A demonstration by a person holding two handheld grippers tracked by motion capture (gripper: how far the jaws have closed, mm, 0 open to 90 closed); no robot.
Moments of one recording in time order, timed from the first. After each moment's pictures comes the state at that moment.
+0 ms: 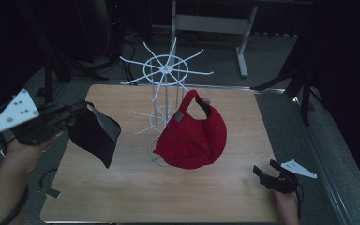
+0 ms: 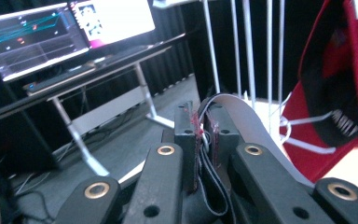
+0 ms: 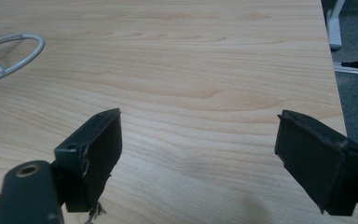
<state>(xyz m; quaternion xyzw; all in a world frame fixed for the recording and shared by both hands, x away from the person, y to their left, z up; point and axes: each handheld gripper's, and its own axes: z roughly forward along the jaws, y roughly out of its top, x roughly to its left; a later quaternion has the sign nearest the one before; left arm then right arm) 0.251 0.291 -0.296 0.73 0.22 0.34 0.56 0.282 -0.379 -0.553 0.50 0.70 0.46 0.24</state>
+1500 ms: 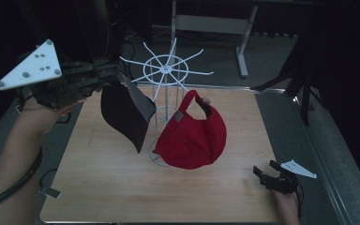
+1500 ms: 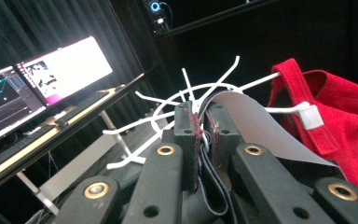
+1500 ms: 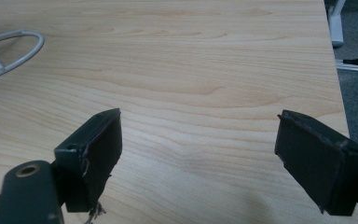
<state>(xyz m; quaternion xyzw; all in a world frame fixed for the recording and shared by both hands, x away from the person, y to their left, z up) 0.279 0.224 -0.211 0.74 0.10 0.33 0.57 0.281 -0.379 -0.554 0.50 0.70 0.46 0.23</state>
